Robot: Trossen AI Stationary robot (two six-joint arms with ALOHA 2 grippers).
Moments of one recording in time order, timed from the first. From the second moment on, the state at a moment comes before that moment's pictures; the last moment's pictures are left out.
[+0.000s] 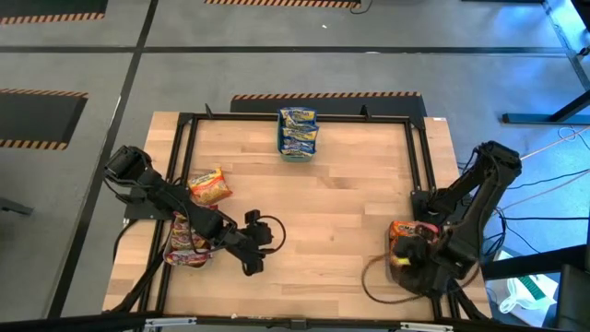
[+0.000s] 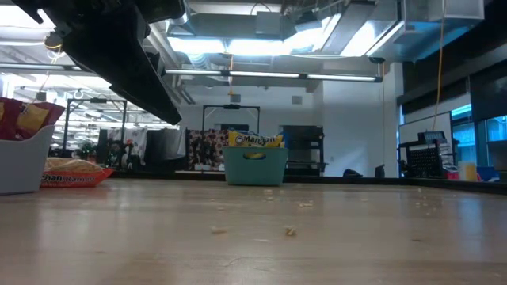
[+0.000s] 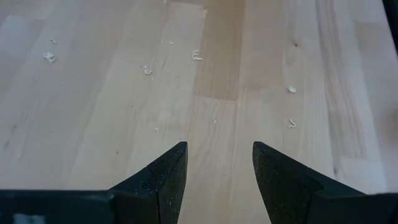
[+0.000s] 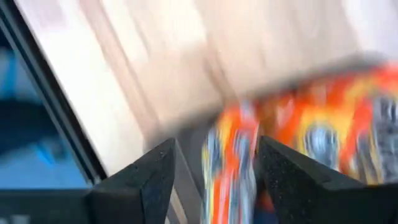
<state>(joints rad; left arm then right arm) -0.52 1.59 0.88 -0.16 -0.41 -0.55 1.01 1.38 1.11 -1.15 0.16 1.44</state>
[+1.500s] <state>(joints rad) -0.45 1.58 0.88 -0.17 -0.38 -0.51 1.10 1.39 0.96 -1.02 0.02 1.83</state>
